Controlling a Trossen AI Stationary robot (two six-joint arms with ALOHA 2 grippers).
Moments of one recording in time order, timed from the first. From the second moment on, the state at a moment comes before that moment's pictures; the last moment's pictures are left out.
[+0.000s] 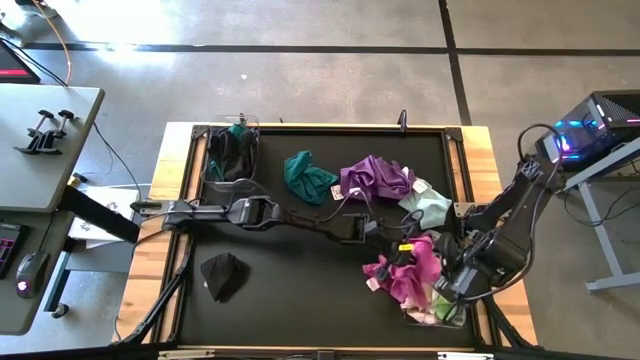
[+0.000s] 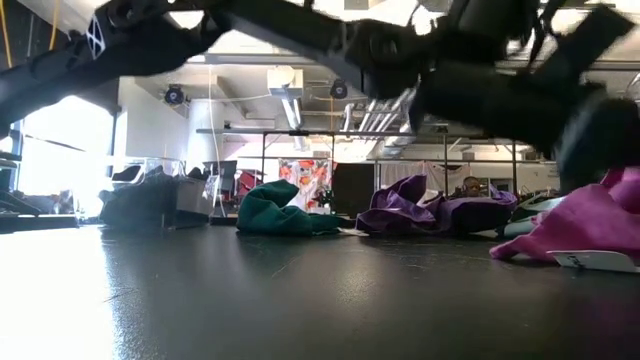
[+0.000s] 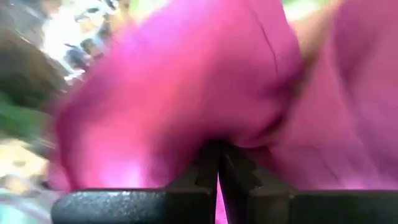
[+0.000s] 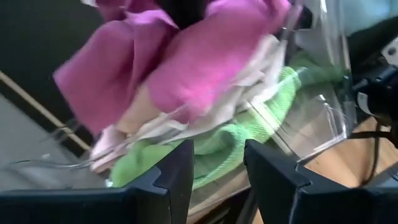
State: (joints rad) left arm -0.12 2.74 2.35 0.00 0.24 0.53; right arm 0.89 1.37 1.35 -1.53 0.04 1.61
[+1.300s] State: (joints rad) left arm -0.20 2.22 1.87 -0.47 -0.18 0.39; right arm 0.44 1.52 1.37 -1.58 0.04 1.25
